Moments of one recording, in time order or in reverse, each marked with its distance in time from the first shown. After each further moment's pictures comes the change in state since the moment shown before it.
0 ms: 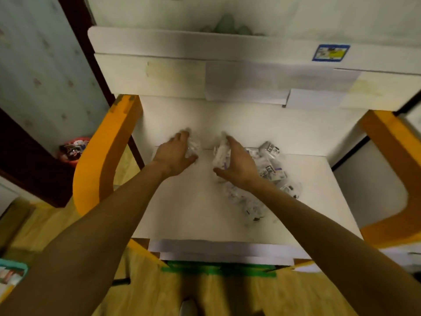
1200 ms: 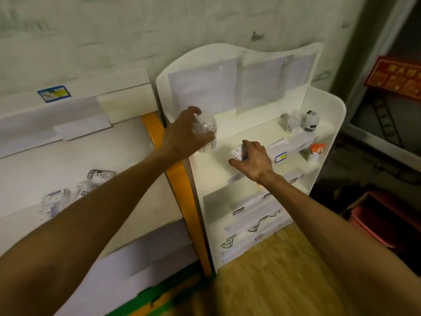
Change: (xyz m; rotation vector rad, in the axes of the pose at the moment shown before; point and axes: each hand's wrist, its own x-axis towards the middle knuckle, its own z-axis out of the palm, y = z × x) left_hand -0.025 0.614 0.032 -0.380 0.143 0.544; right_hand -0.321 0.391 -0.331 -0.019 0.436 0.548
